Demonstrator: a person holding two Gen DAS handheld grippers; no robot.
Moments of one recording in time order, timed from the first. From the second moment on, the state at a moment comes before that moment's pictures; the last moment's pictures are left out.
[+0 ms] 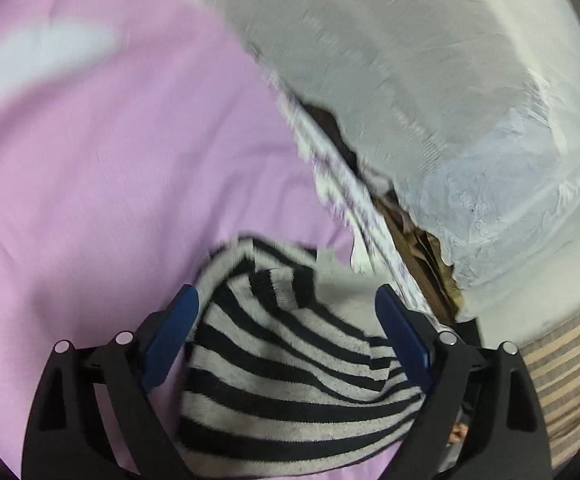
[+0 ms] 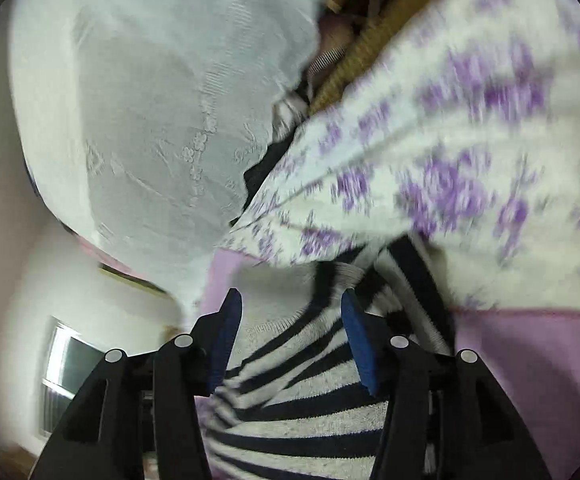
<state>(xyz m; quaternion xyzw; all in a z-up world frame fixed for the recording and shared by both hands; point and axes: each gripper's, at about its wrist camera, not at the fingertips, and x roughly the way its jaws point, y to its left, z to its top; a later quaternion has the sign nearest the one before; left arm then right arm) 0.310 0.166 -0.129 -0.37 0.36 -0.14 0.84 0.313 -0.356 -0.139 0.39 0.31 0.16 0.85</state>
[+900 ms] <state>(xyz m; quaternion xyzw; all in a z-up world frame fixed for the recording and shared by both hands) 0.355 0.031 -0.142 -0.07 0.42 -0.02 0.91 0.344 -0.251 -0.143 0.15 0.37 0.14 0.91</state>
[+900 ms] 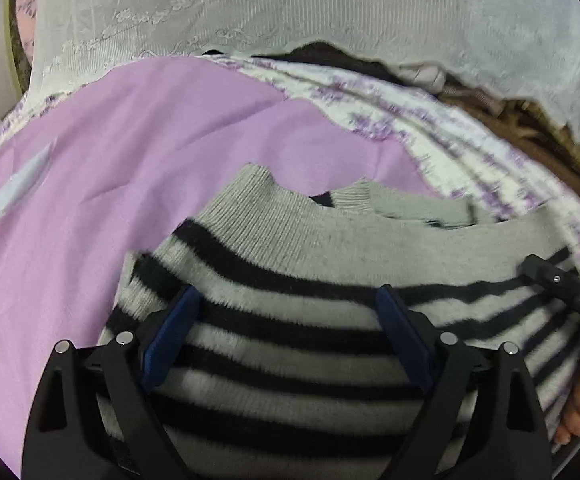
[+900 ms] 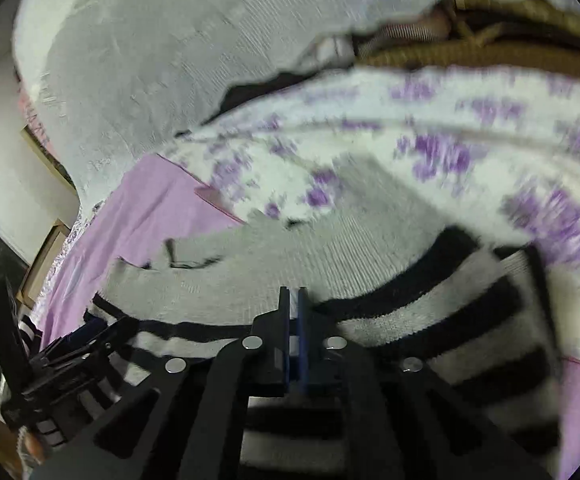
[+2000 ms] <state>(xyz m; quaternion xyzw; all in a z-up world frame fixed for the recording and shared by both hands) 0.255 0.050 -0.149 -0.03 0.42 0.00 0.91 0.219 -0.230 -0.161 0.03 0.38 0.13 0.92</state>
